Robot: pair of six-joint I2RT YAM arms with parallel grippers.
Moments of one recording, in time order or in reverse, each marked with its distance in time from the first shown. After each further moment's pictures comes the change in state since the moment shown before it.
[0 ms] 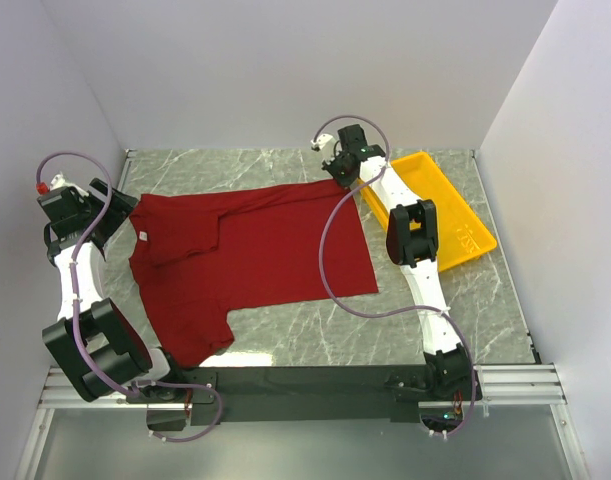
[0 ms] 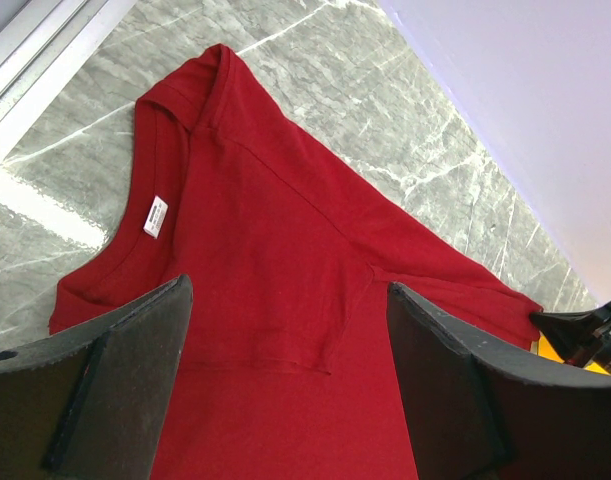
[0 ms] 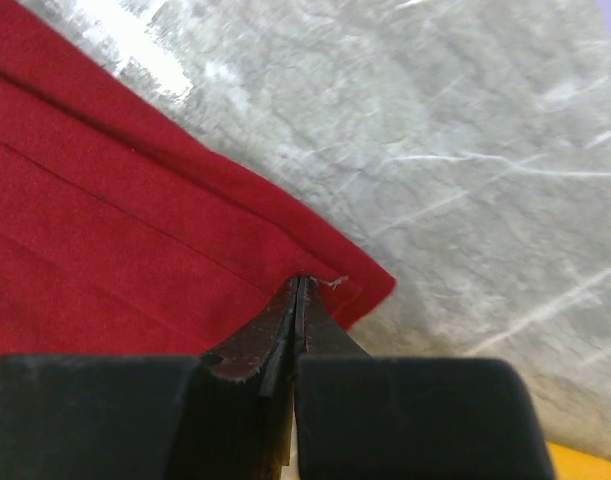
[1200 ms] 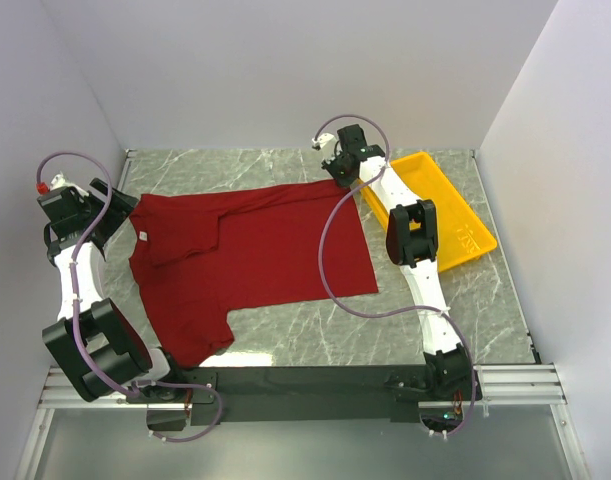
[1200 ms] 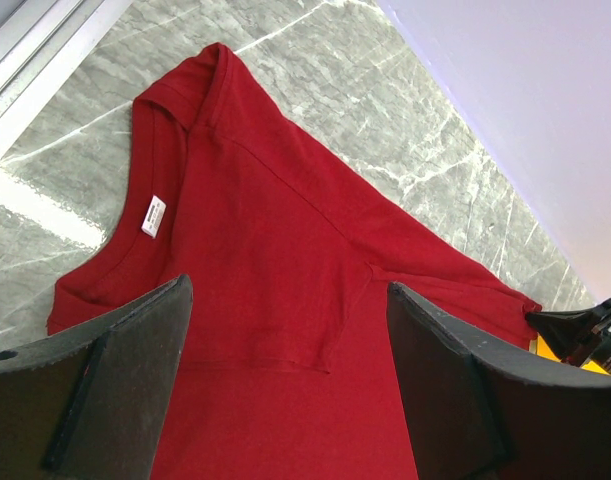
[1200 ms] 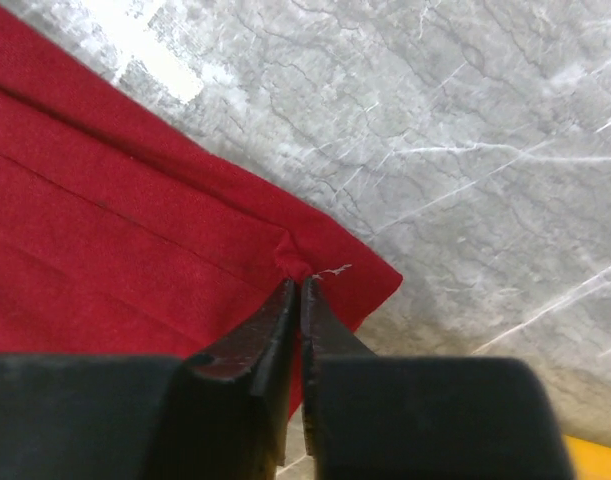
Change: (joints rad) left arm 0.000 0.000 0.000 0.000 0.004 0.000; right arm 0.004 -0.001 -0.006 0.000 0.007 0.056
